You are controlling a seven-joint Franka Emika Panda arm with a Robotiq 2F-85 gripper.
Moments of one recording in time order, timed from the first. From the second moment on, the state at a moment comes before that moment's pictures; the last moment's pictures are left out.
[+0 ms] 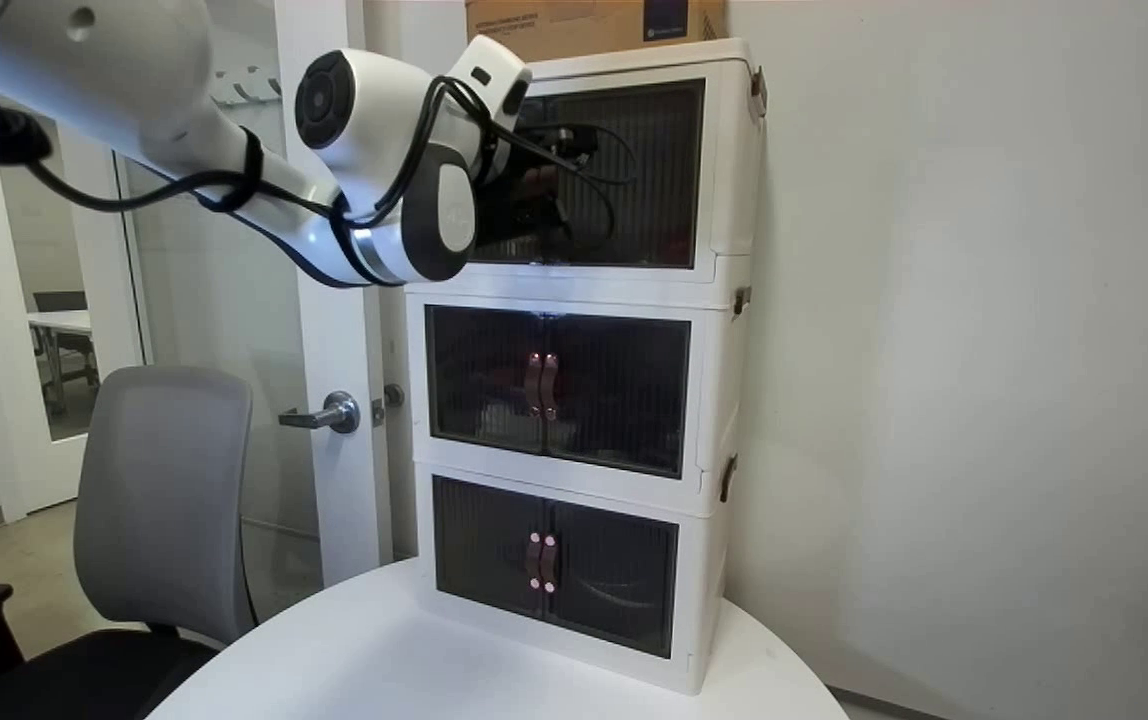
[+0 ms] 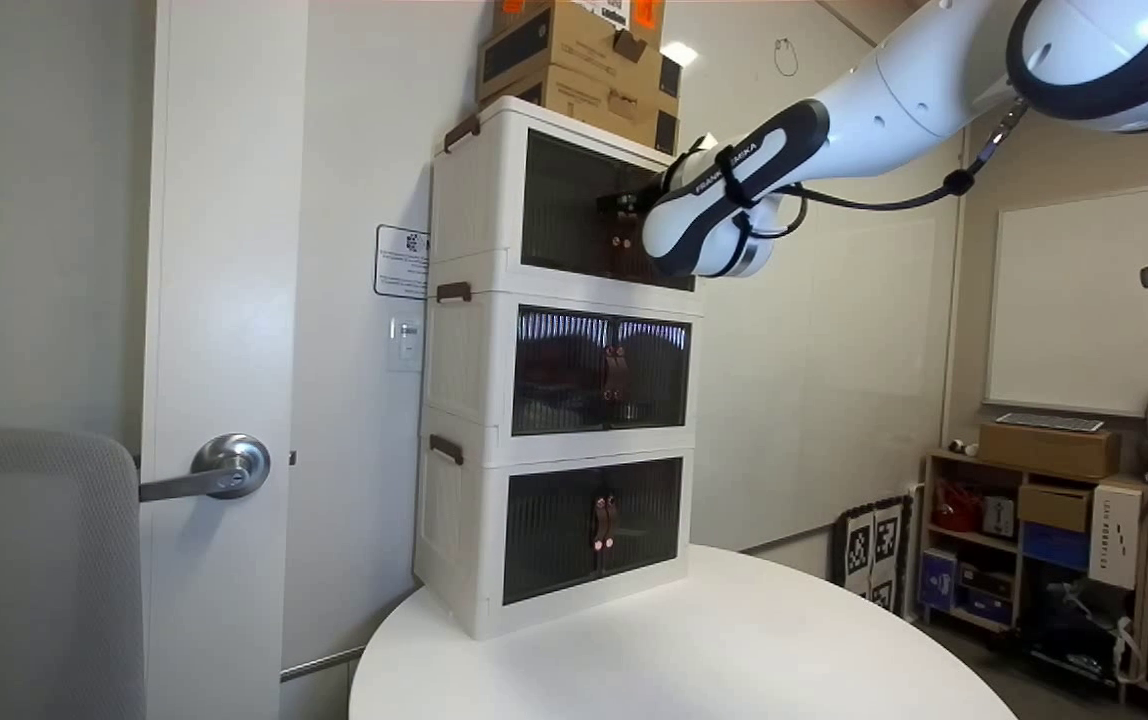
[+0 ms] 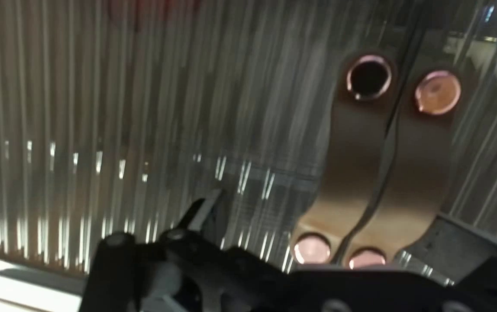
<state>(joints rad) 0.27 0.61 -0.36 -1.41 0.13 3.59 -0.13</state>
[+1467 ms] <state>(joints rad) 0.11 -0.16 -0.12 -2.05 -0.16 3.00 0.50</state>
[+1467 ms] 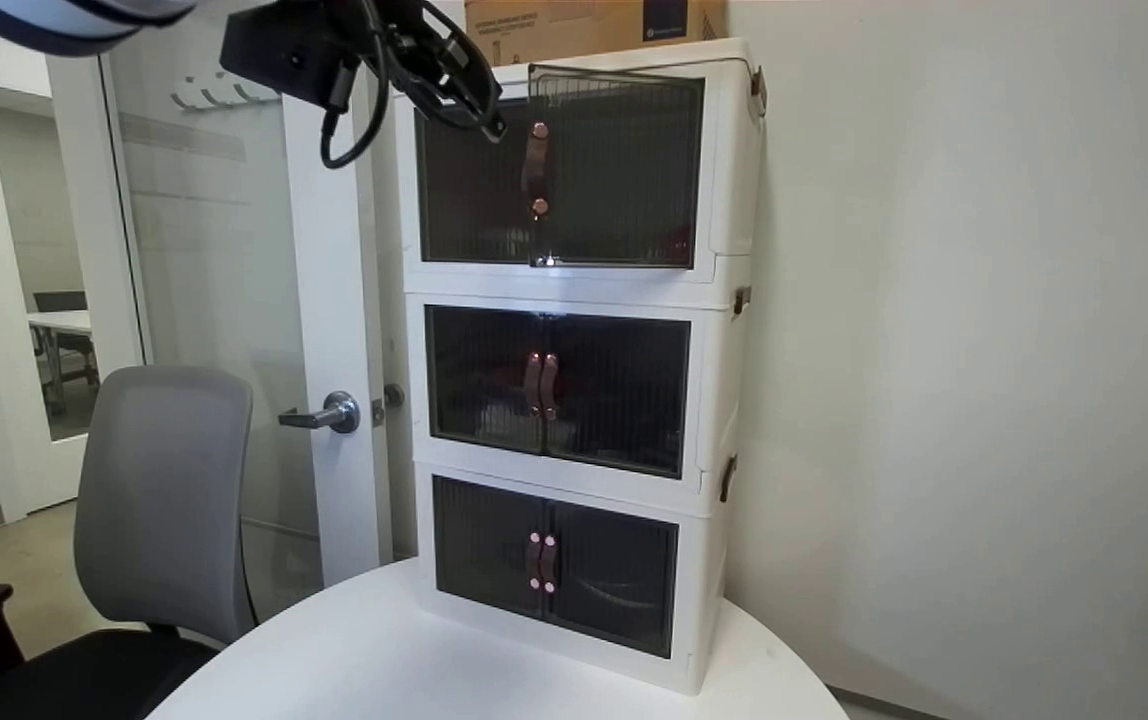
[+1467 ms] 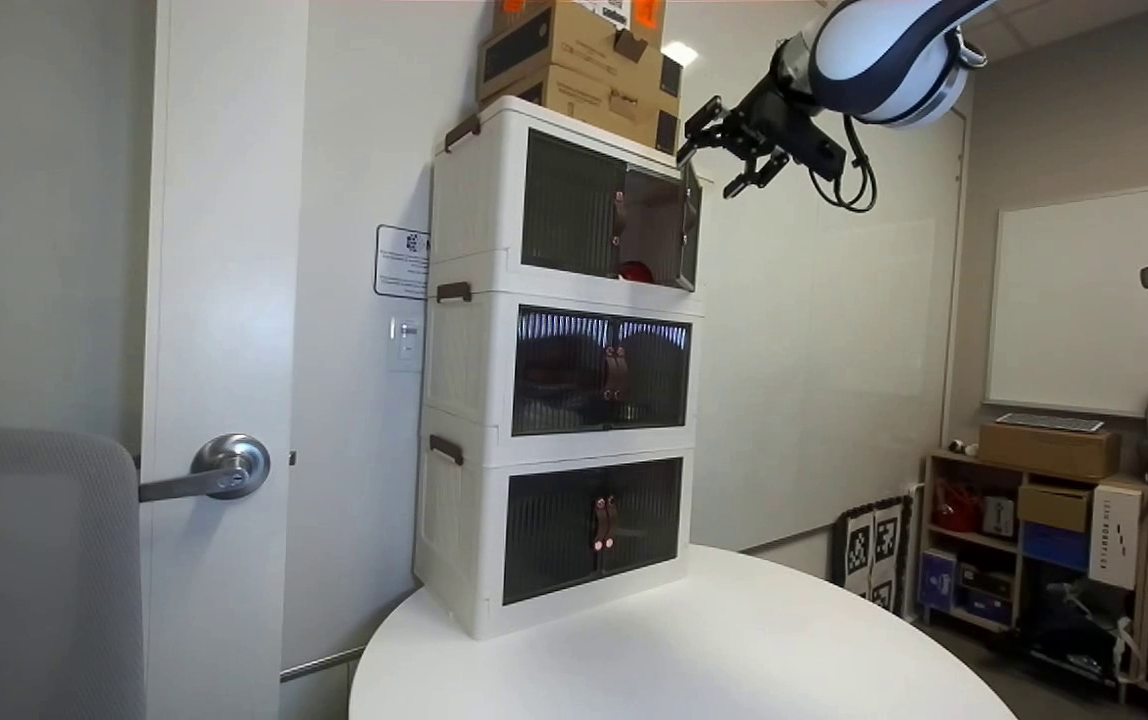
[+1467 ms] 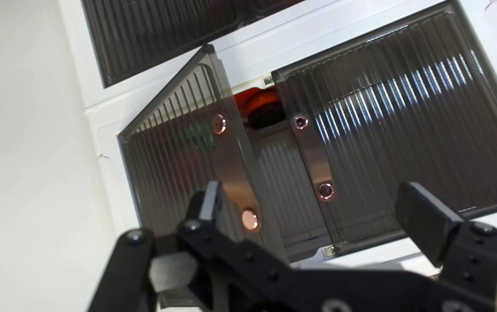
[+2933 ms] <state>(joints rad) -0.06 -0.15 0.03 -1.87 -0.31 2.53 0.51</state>
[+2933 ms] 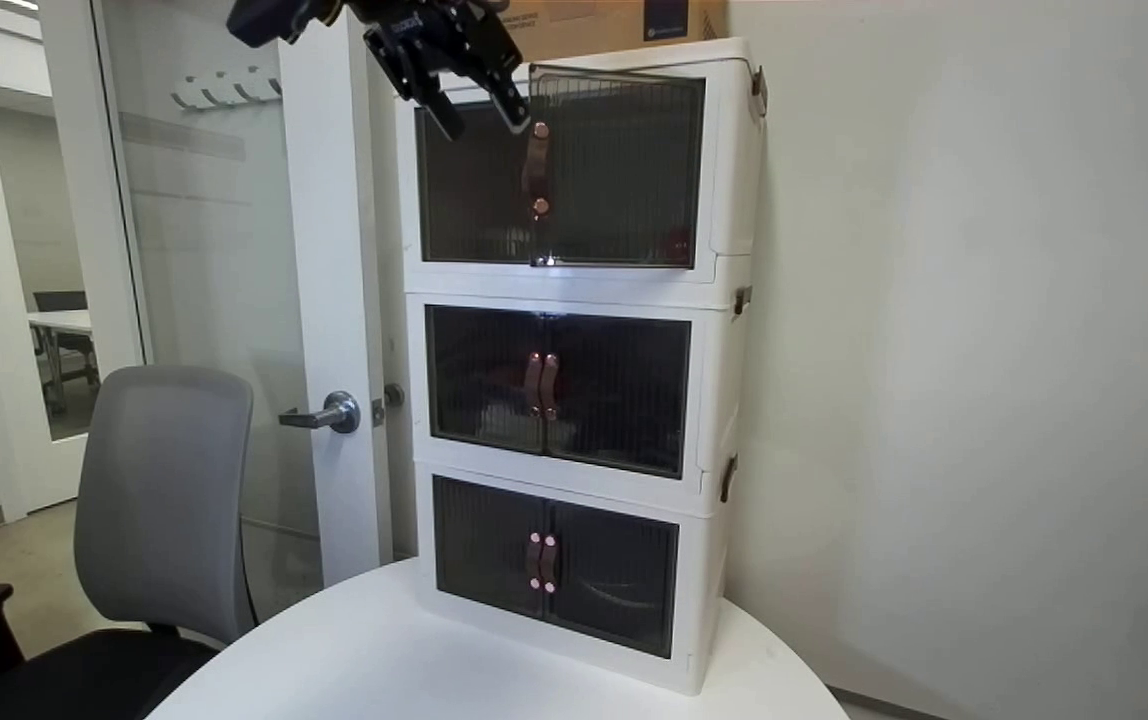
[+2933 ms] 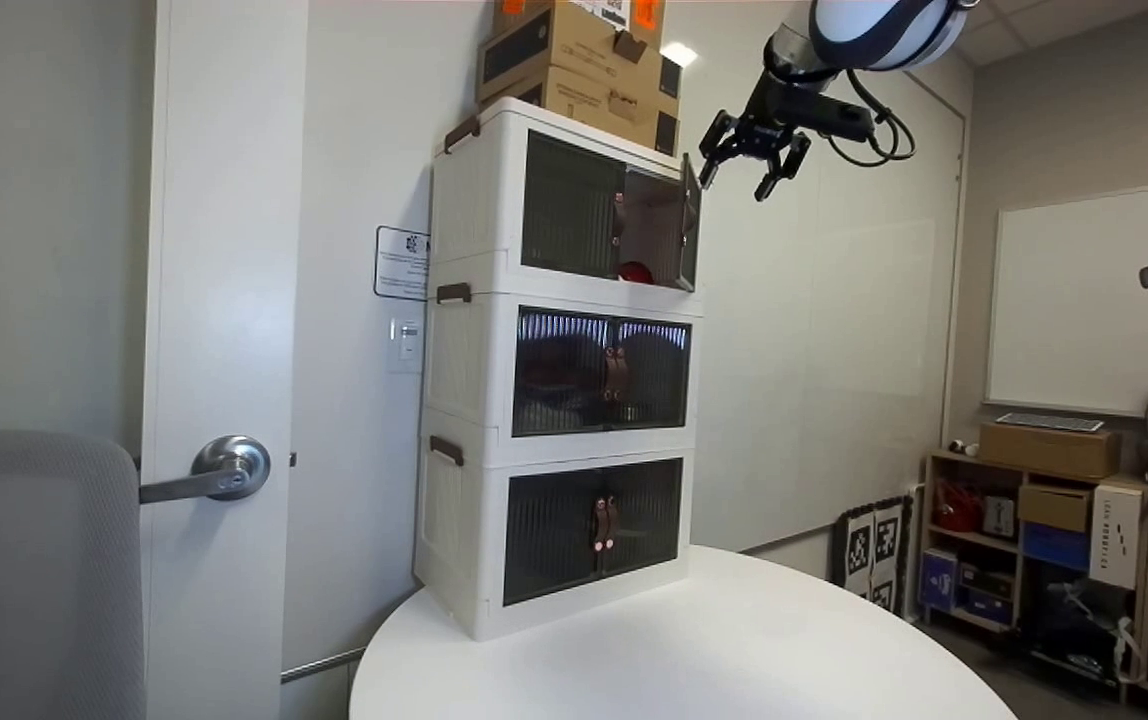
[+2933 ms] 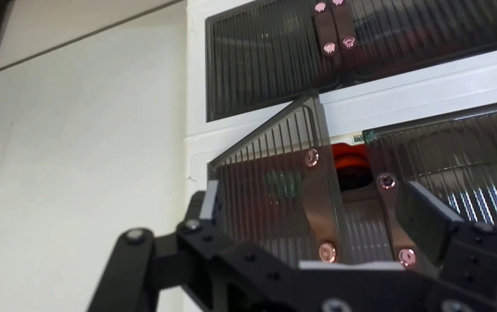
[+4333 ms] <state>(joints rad) -0.01 0.42 -0.06 -1.40 -0.84 3.20 0.61</state>
